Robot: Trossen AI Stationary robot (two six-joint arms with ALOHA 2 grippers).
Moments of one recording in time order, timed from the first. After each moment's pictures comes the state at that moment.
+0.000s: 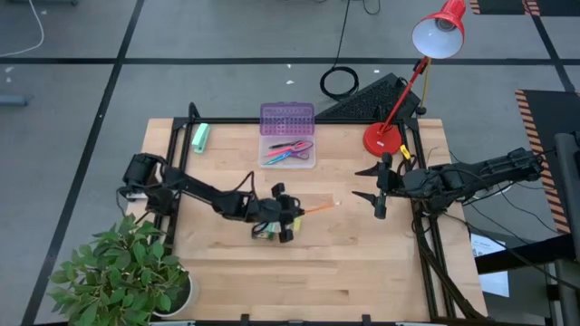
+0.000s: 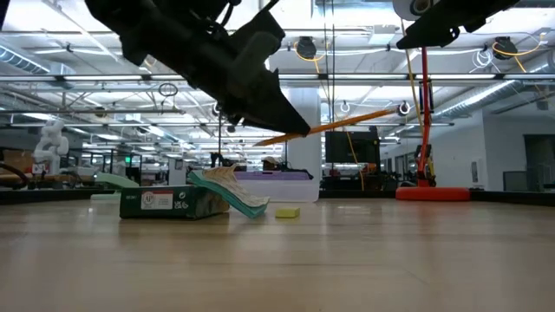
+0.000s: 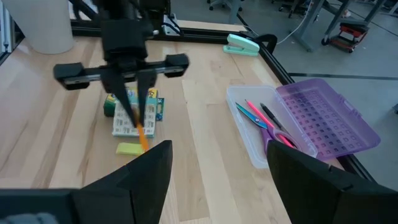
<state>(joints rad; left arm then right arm) -0.19 1.79 0.94 0.31 -0.30 -0.15 0.24 0.73 0.66 -0.40 0.44 0.07</state>
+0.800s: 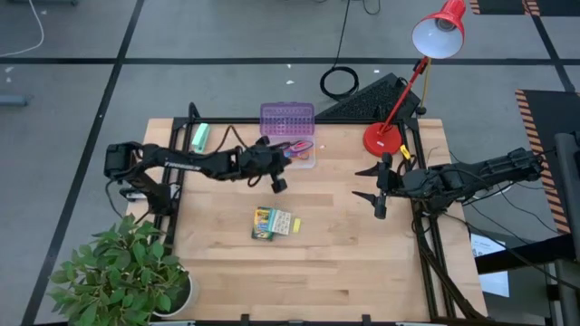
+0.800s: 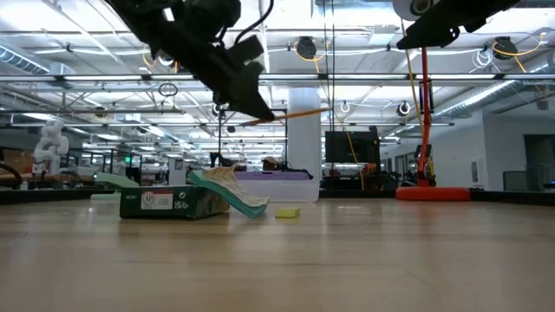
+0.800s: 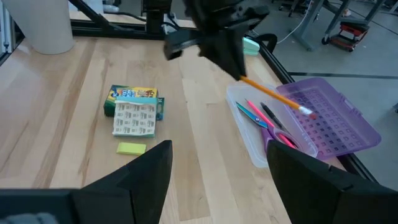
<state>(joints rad) 0.16 1.58 0.94 0.09 -0.26 0.06 0.24 0.73 0.66 -0.40 0.44 0.07</state>
